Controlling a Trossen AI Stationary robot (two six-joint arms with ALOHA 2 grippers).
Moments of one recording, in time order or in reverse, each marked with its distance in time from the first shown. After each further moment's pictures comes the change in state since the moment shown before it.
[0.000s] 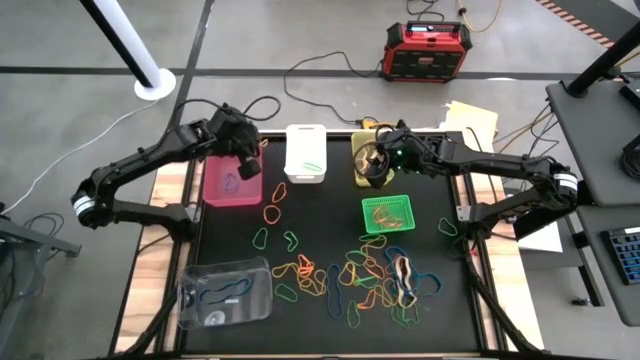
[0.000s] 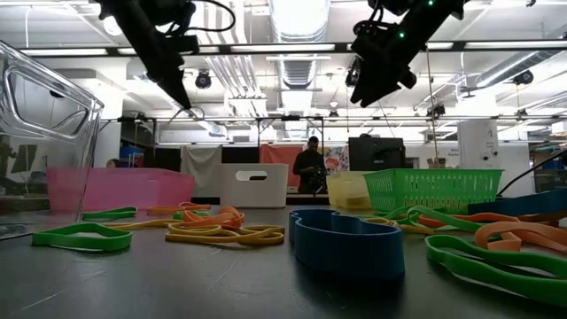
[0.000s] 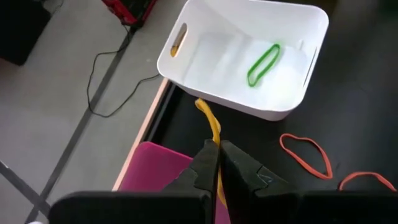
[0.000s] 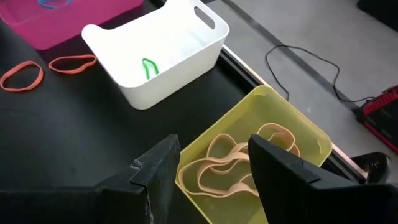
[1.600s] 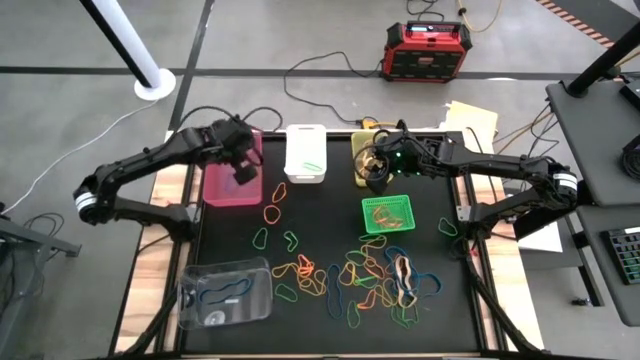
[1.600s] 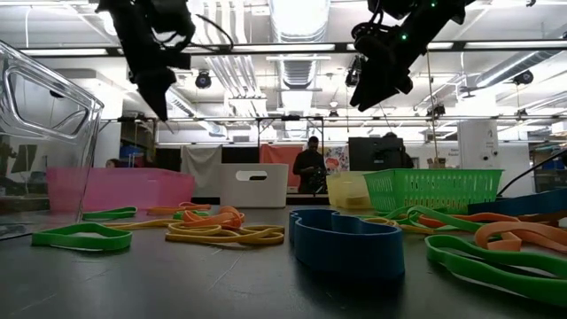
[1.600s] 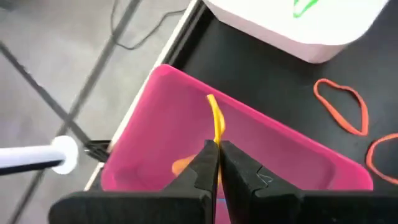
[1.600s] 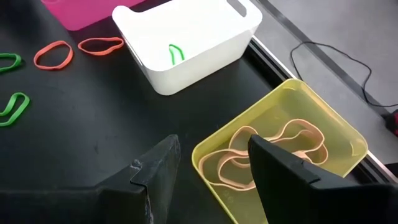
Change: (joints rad) left arm -0.047 0.036 0.002 -0.191 -0.226 -0.208; right arm 0.005 0.002 -0.023 0.008 -0.104 -0.037
